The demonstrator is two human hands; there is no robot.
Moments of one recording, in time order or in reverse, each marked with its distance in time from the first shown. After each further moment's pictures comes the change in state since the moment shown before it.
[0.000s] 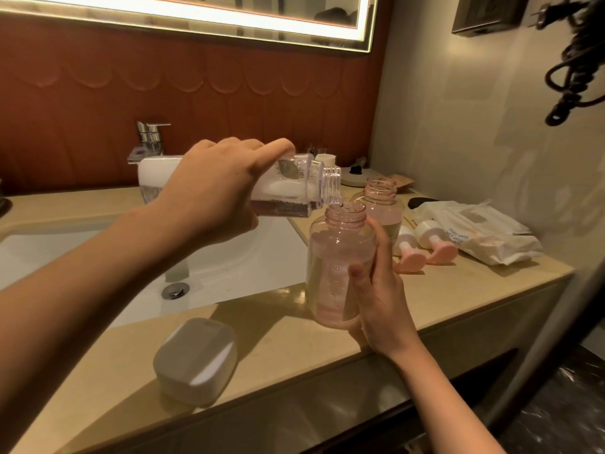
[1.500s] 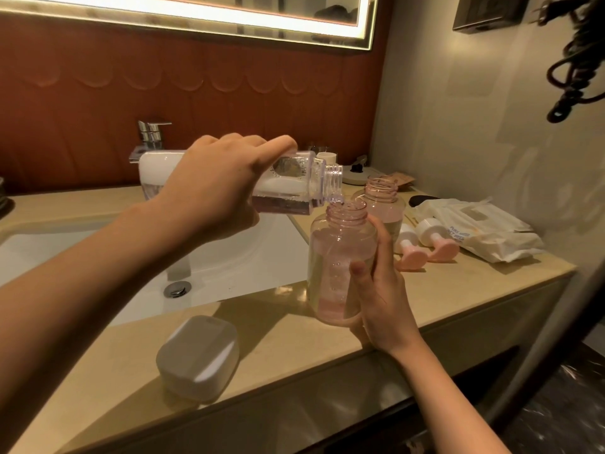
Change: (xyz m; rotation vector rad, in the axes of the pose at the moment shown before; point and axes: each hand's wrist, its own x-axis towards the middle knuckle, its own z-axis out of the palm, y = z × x) left_hand 0.001 0.000 -0.002 0.001 0.013 0.022; right_hand -0.001 -0.002 0.000 0.013 -0.005 0.000
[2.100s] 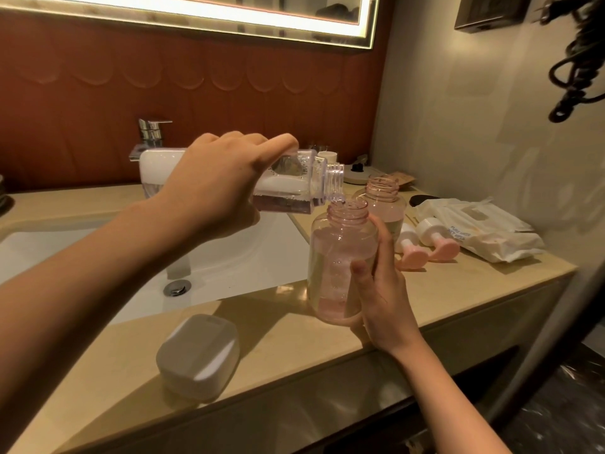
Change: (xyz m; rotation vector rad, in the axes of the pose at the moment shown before) left_hand 0.000 -0.001 0.001 0.014 -0.014 0.007; right_hand 0.001 -0.003 0.000 0.015 -0.004 -0.007
